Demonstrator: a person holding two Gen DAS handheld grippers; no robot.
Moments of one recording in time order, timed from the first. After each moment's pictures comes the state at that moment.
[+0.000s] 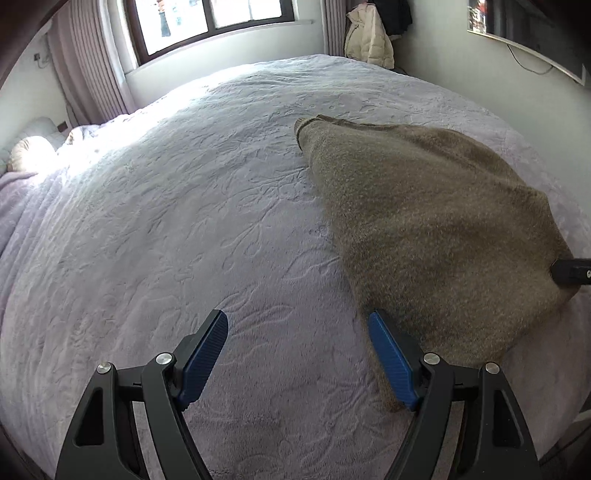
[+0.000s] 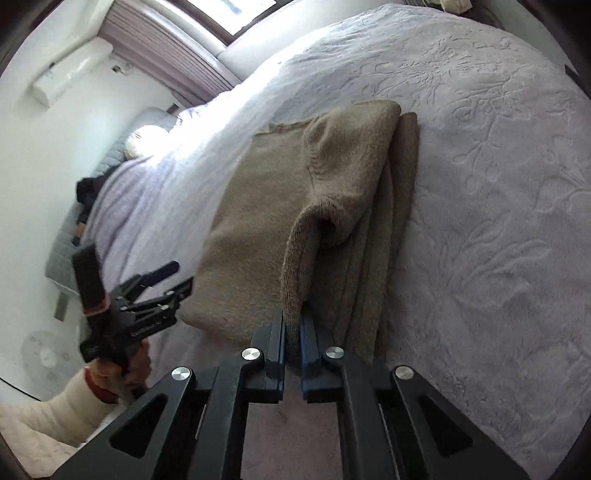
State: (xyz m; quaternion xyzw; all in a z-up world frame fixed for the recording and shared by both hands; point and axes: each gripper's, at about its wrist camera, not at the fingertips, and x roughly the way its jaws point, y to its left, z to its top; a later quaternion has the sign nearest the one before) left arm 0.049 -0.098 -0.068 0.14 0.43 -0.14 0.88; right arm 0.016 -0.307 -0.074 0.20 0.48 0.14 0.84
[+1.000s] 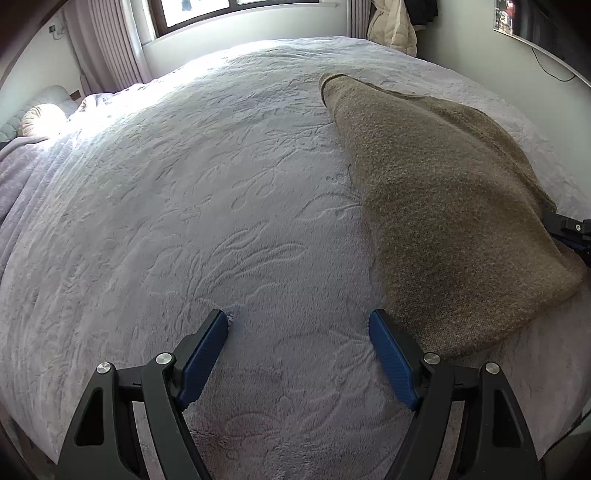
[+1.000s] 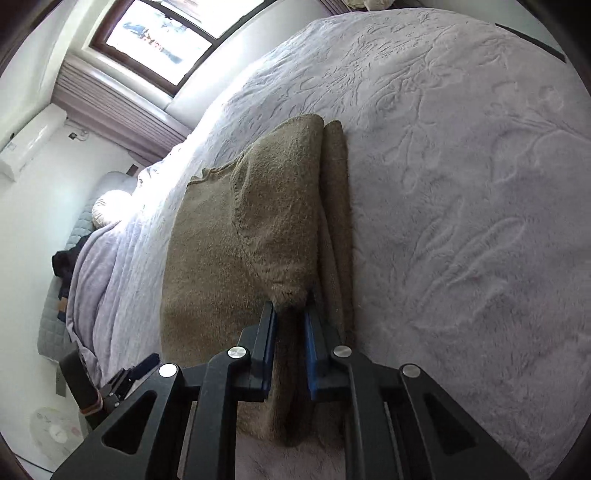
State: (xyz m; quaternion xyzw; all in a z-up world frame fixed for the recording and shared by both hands) left arm 0.029 -0.083 -0.086 0.10 0.47 -0.10 0.87; right arm 0.037 -0.324 -0.102 0.30 0.44 0.06 0.84
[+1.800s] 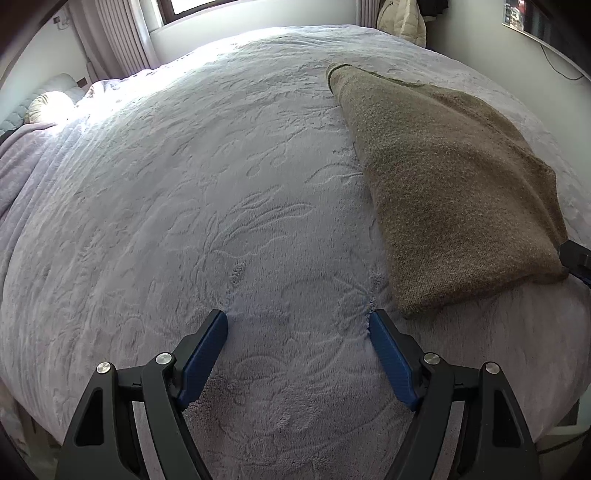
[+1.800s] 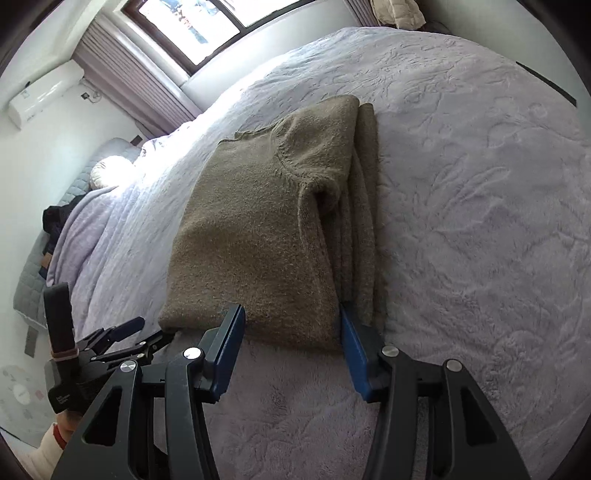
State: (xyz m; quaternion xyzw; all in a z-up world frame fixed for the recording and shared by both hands) left arm 0.002 -0.075 -0.081 0.10 0.50 -0.09 0.86; right arm 0.016 -0.292 -0.097 0.25 0.44 0.07 0.86
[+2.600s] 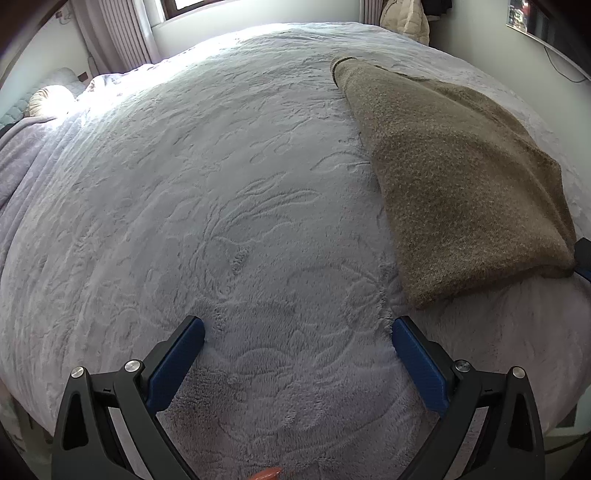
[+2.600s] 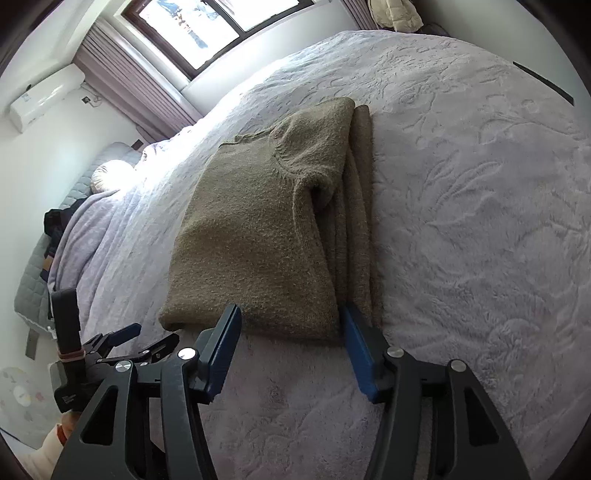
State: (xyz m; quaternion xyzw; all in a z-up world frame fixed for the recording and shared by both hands) left arm 0.003 -0.070 -0.090 0.09 0.50 -0.08 0.86; right arm 0.006 -0.292 -0.093 0.25 0.43 0.08 0.86
